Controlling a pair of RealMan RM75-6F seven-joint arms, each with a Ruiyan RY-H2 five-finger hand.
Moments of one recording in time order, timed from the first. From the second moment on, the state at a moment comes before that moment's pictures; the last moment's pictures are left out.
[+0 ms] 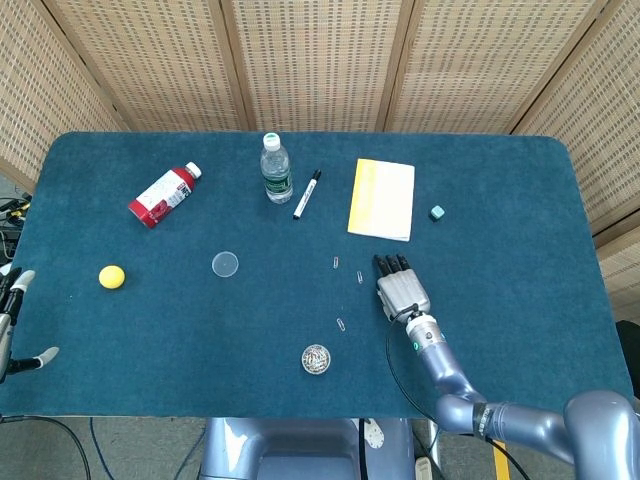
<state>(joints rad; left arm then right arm) -0.10 -0.97 -0.06 -1.86 1.31 1.41 0.16 0.77 -1.70 0.14 -1.31 -0.86 0.93 -0.72</state>
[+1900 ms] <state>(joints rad) -0.10 -0.95 -0.05 -1.85 1.33 1.39 0.12 0.88 -1.66 0.08 -1.53 -1.46 0.87 -0.50</state>
